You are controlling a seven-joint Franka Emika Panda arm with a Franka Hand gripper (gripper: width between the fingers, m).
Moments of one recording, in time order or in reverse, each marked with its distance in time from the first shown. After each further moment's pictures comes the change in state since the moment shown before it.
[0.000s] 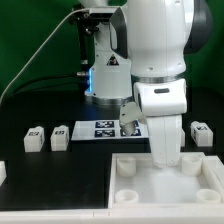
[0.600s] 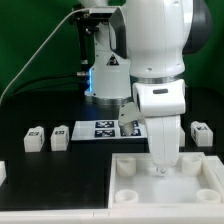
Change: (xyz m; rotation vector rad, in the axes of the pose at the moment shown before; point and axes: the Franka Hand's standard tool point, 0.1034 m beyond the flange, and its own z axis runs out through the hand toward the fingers) arm -0.001 0.000 0.000 0.000 0.000 0.003
